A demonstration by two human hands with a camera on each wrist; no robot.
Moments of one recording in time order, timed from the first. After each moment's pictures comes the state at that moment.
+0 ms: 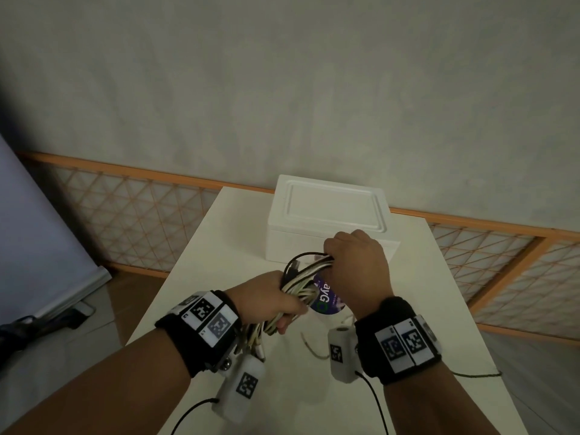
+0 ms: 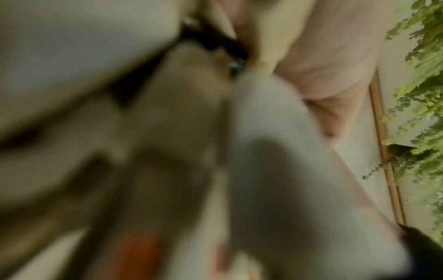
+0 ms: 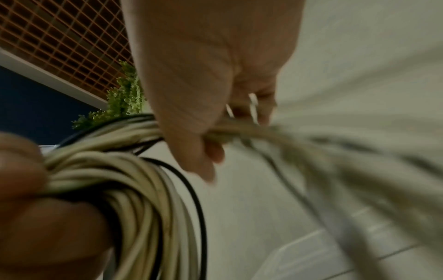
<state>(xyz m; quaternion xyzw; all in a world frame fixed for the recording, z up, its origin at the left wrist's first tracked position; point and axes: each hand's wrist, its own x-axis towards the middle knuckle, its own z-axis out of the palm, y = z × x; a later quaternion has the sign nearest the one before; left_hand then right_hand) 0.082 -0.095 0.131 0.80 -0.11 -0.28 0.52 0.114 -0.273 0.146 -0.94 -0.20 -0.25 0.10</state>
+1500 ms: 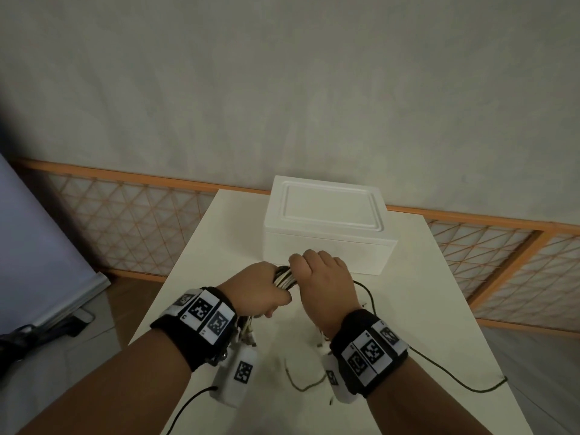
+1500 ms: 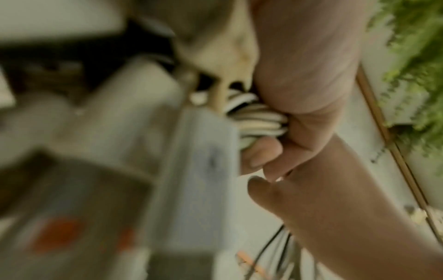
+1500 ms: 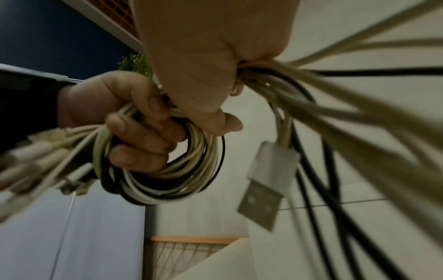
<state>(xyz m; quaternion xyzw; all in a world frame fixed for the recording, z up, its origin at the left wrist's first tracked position) 0.103 -0.088 0.130 0.89 -0.11 -0.20 0.41 0.107 -0.246 0.103 -0.91 -0.28 -0.30 0.06</state>
